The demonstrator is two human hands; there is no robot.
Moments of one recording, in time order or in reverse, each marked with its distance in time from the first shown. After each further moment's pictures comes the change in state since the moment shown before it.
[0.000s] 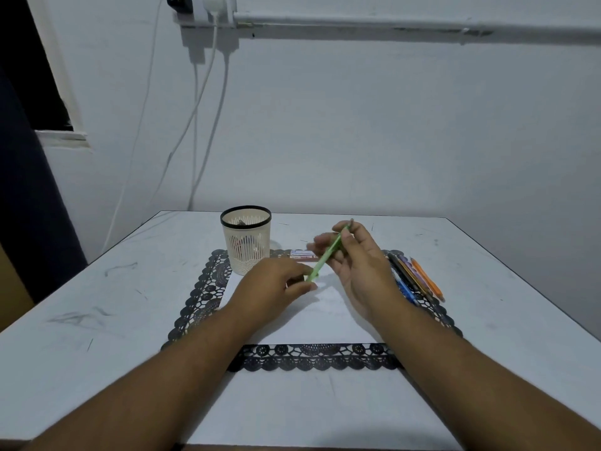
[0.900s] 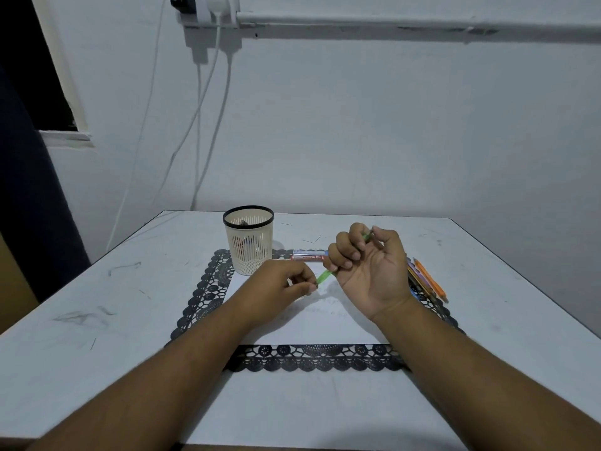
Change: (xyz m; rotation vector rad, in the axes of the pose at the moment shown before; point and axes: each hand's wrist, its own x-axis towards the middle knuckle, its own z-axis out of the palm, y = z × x) left_hand 0.000 -0.001 -0.003 -0.269 -0.124 -0.170; right_hand 0.004 -0.005 -0.004 0.426 -0.189 0.044
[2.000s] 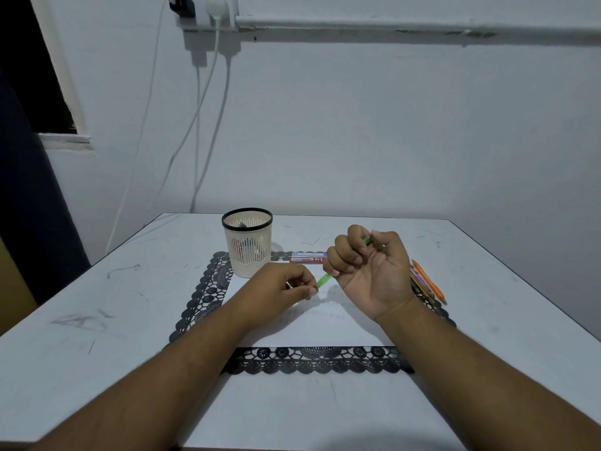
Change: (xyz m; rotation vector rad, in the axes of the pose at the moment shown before) left_hand 0.000 0.002 0.000 -0.084 -0.031 -0.009; right_hand 0.002 -0.004 -0.005 -0.010 -0.112 0.028
